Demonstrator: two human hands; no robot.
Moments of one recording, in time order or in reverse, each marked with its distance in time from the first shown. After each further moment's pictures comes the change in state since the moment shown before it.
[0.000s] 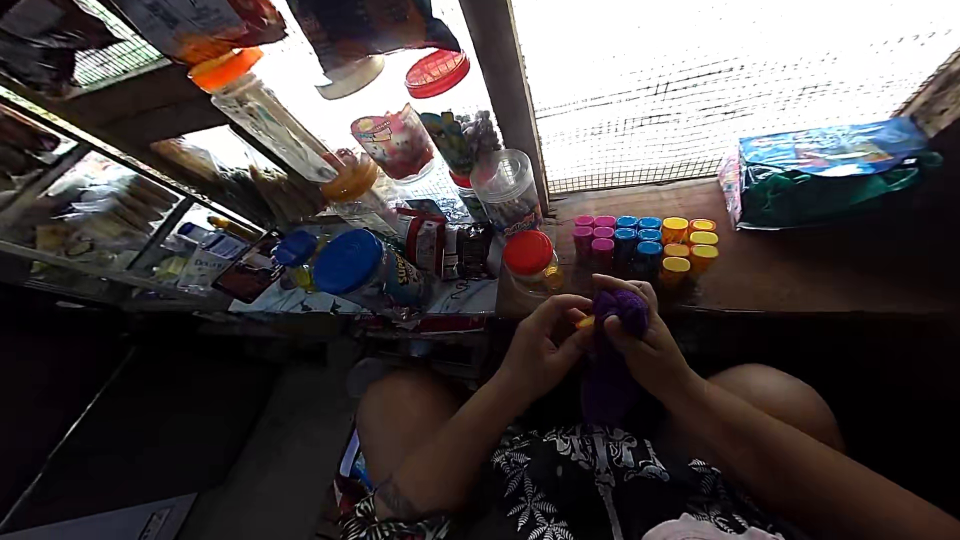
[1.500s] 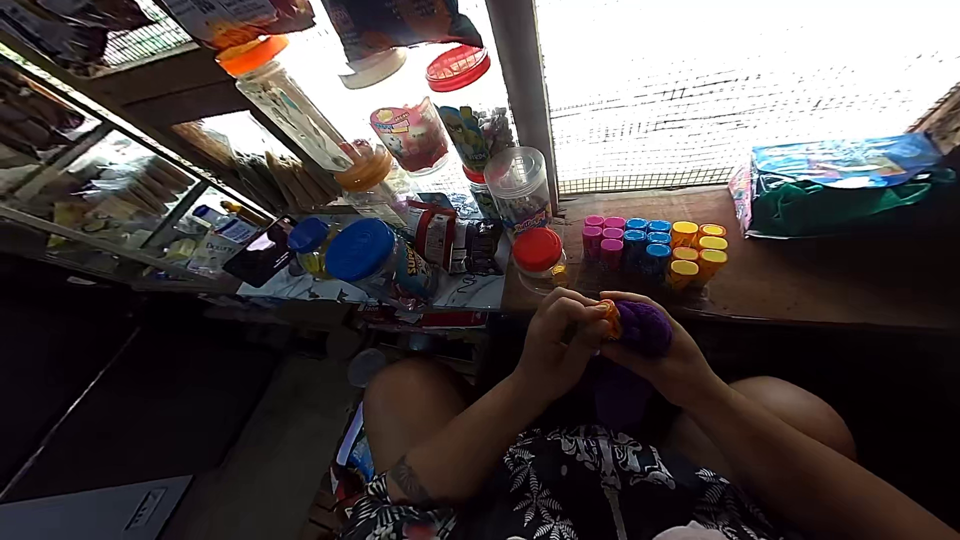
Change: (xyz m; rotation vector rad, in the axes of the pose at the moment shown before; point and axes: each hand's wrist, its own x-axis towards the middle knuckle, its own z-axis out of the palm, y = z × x) left_hand 0.004 -0.004 0.016 -0.014 0.192 0.386; right_hand -0.008 -0.003 -0.014 0.194 -0.189 -0.101
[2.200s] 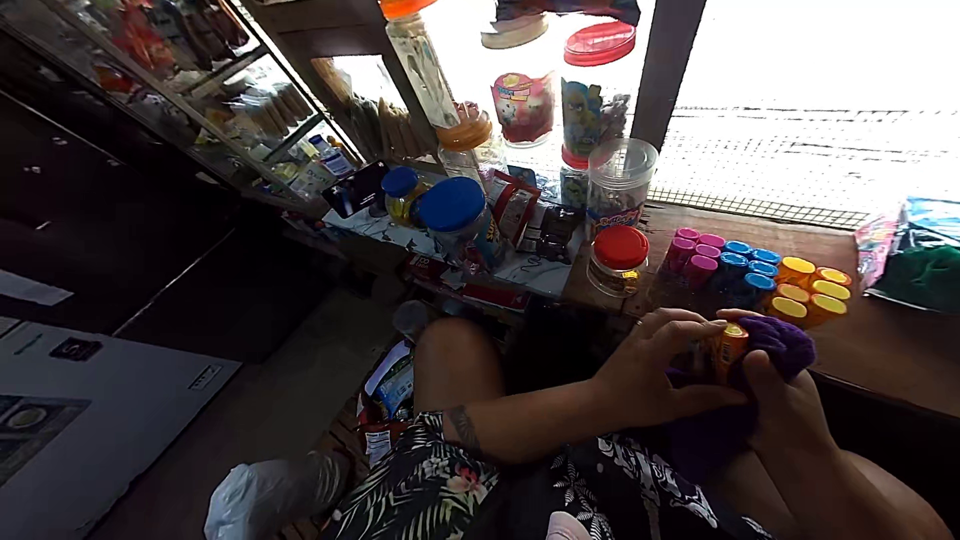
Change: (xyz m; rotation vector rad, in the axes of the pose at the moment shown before) left_hand -0.012 0.011 0.021 0.075 -0.015 -0.027; right_hand 0.000 -0.013 -0.001 0.128 0.095 0.100
